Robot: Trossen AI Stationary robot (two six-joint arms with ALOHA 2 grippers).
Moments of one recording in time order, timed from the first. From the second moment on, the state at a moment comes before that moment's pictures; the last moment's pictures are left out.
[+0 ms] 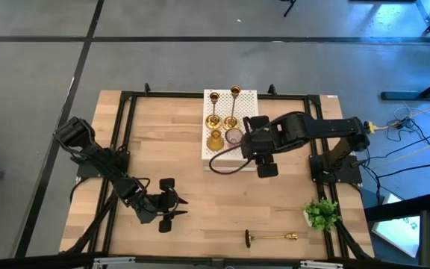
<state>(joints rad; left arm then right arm) -0.76 1.54 0.57 0.33 -0.63 -0.59 0.21 1.74 2.00 -1.57 0.27 -0.04</state>
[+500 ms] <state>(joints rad) -0.76 1.54 0.57 0.33 -0.63 -0.56 0.48 1.74 2.02 -1.54 -0.11 0.30</state>
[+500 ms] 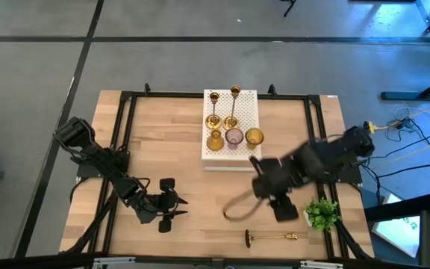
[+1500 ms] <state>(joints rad) -0.84 1.64 0.57 0.69 -0.58 -0.48 0.99 1.88 1.72 -1.00 0.13 0.85</state>
